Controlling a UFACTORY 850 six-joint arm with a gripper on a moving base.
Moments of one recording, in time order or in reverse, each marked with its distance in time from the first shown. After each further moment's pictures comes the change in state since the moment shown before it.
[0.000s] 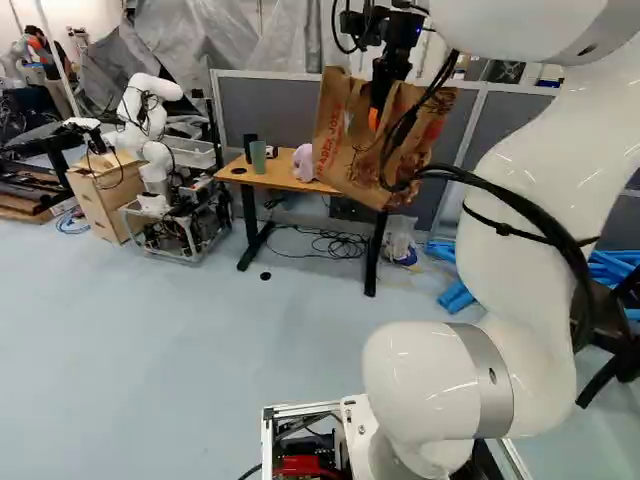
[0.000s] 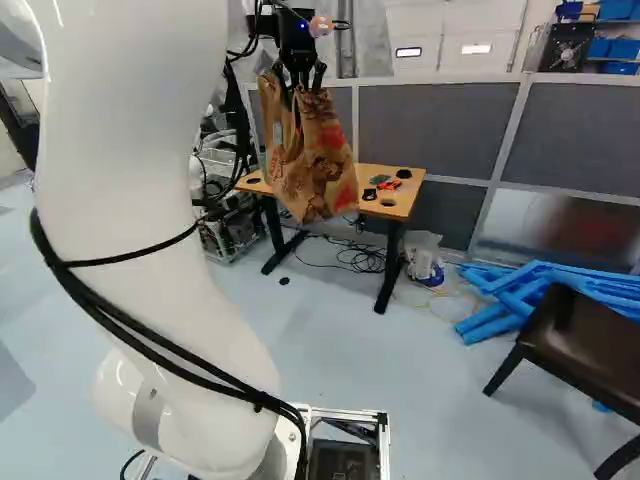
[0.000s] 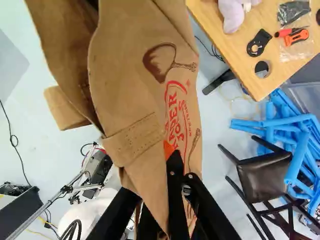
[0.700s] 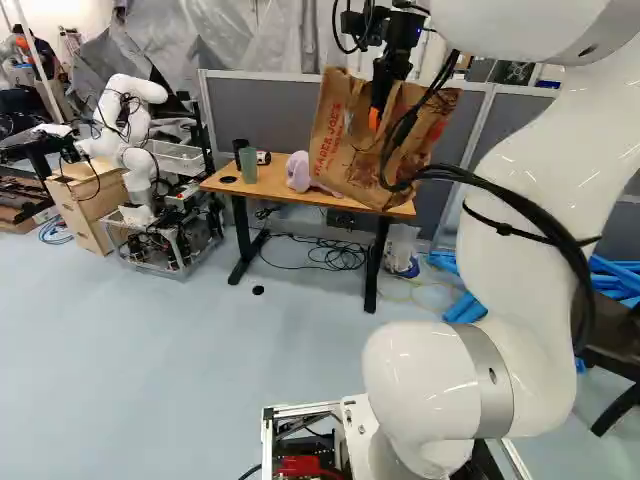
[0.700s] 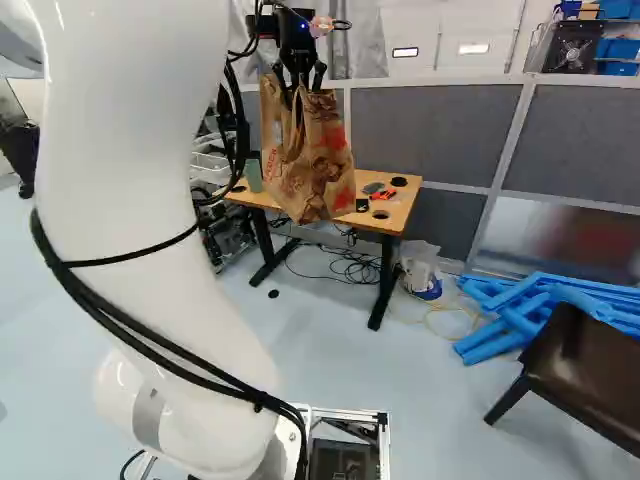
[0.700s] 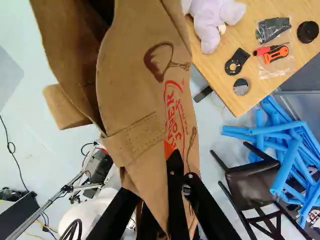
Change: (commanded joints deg) arm 0.0 0.0 0.0 0.0 0.0 0.0
